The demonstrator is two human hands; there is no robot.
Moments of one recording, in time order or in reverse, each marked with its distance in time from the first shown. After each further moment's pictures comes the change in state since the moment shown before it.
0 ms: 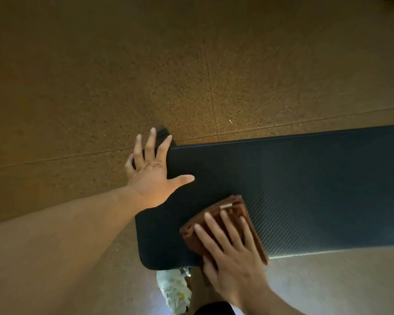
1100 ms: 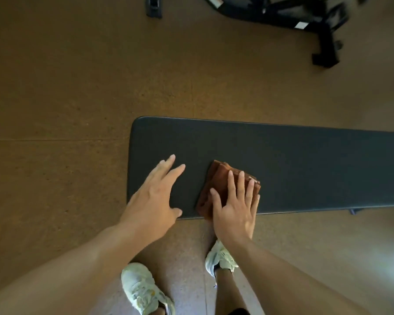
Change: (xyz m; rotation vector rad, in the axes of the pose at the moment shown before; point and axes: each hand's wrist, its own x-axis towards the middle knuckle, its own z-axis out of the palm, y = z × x) left_hand -0.169 0.010 0.063 -0.329 0.144 0.256; right_hand -0.015 0.009 -0.001 0.203 0.073 0.699
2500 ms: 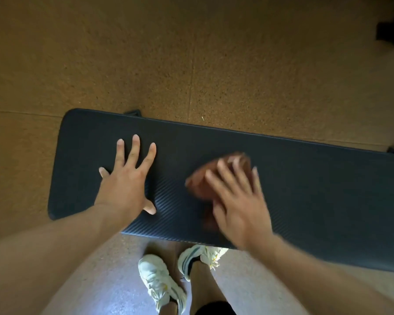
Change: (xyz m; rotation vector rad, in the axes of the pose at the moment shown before) left_hand 0.116 0.094 0.067 0.570 -0.108 -0.386; right_hand 0.160 0.144 -0.083 -0.141 -0.030 -0.895
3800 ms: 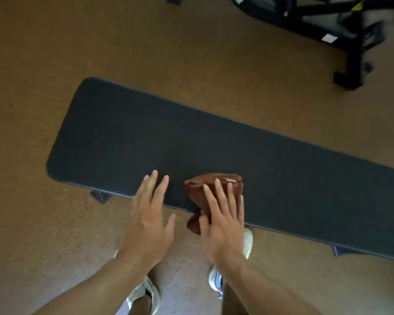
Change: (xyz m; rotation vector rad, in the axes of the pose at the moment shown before) left_hand -0.129 0.071 0.102 -0.775 0.364 0.055; right_hand -0.103 -0.048 0.038 -0.023 0.047 0.280
